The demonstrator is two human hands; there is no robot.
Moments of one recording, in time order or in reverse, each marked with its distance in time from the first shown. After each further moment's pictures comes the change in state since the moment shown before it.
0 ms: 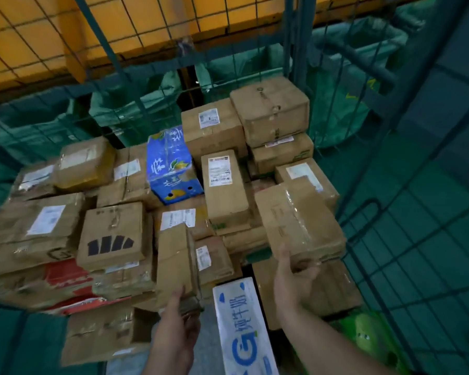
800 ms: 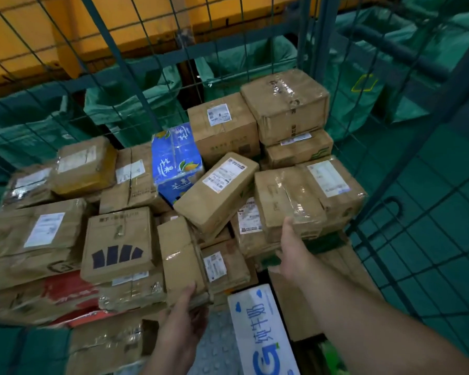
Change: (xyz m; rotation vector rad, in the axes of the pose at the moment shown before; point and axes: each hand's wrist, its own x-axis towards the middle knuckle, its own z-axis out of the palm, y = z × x) left_hand 0.058 0.046 -0.002 0.149 -0.085 -0.021; right_hand 0.064 -0.006 0.100 -0.060 -0.314 0.474
